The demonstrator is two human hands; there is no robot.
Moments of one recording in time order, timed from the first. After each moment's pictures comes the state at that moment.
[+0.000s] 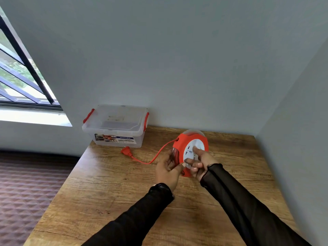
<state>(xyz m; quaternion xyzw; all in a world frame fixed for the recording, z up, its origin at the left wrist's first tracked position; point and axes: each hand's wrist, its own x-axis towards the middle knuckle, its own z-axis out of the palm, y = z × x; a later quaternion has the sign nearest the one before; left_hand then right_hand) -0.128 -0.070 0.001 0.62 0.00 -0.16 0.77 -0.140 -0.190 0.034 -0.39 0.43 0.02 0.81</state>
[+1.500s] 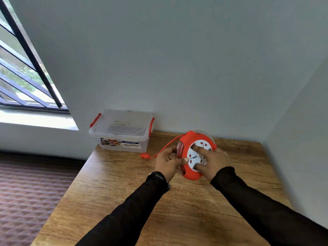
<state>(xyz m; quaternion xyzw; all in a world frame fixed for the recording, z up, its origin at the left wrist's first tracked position) -0.091 -0.057 0.022 0.63 -0.08 -0.22 0.74 -0.148 -0.204 0.049 -0.98 0.15 -0.02 0.12</state>
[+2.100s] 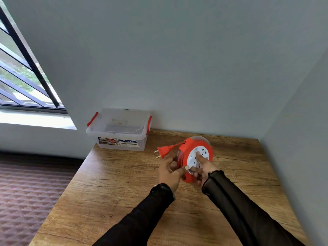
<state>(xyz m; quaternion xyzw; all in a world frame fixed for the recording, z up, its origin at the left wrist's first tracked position) -0.114 -0.072 -0.018 0.65 -0.04 -0.17 0.74 -0.136 -0.191 0.018 -0.53 0.46 0.04 0.72</state>
